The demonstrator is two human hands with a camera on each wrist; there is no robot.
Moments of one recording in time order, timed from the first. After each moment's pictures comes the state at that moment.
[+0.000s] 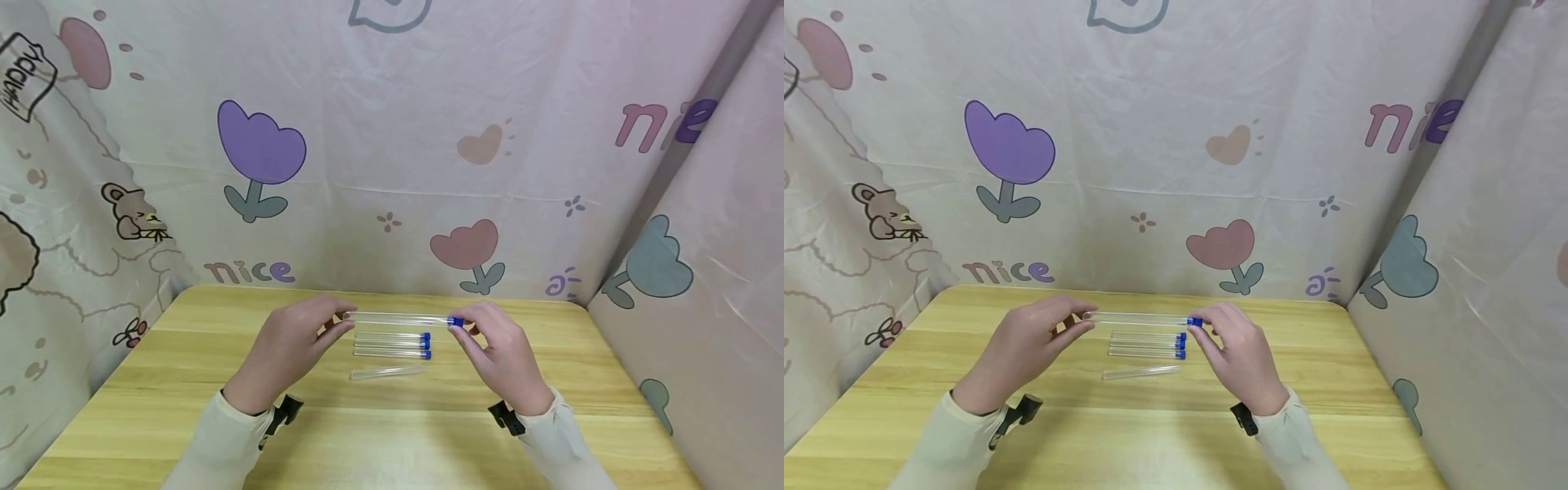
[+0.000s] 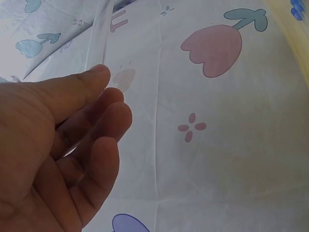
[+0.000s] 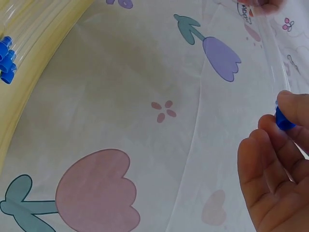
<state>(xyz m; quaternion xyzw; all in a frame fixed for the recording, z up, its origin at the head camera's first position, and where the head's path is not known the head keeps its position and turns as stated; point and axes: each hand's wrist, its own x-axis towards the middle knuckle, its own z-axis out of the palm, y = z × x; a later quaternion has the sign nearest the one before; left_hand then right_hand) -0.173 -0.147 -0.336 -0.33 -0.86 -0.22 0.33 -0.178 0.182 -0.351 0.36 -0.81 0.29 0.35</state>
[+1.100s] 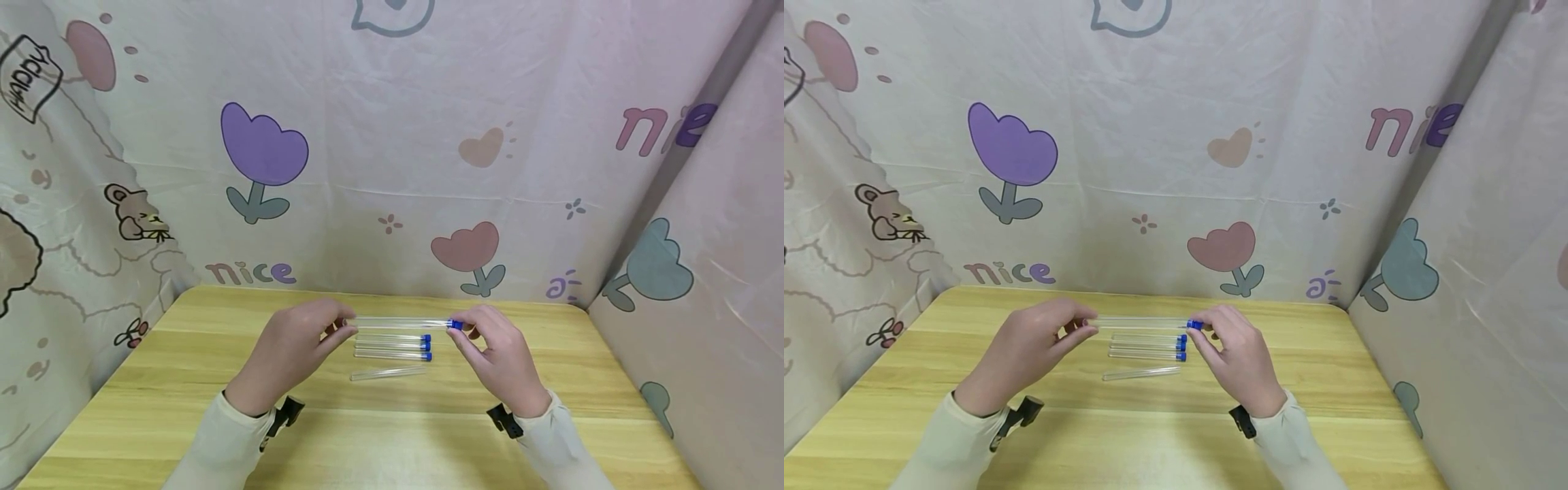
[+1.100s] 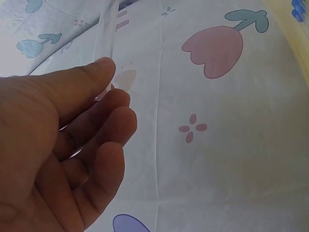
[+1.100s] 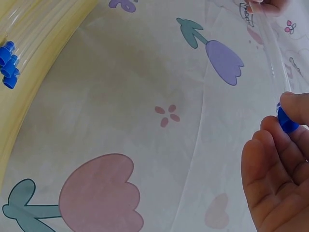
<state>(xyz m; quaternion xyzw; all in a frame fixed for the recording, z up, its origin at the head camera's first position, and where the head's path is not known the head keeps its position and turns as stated) -0.171 -0.145 -0.334 -0.34 -0.86 -0.19 0.33 -0.178 0.179 -0.356 0.35 -0.82 0.29 0.35</state>
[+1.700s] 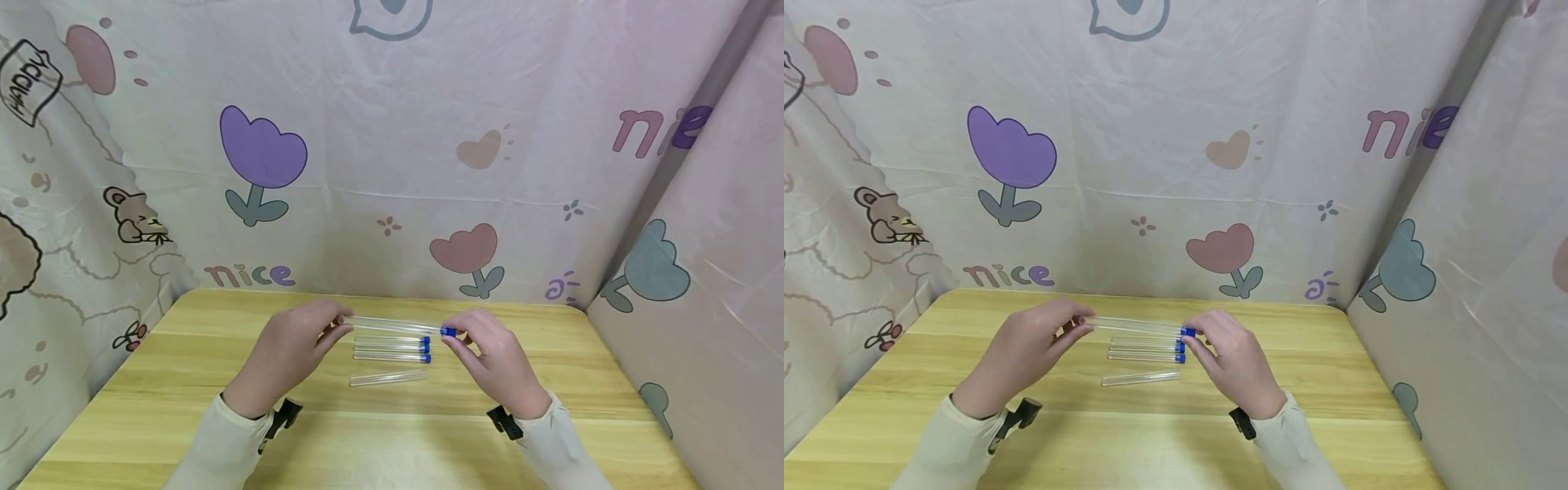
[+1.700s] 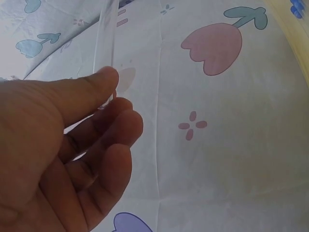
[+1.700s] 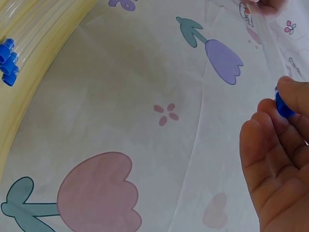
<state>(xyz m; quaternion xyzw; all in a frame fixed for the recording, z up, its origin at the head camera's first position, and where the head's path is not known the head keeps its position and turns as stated) -0.171 -0.146 -0.335 -0.32 -0.87 -0.19 0.32 -0.178 0.179 -0.355 0.39 -0.82 0.27 0.33</state>
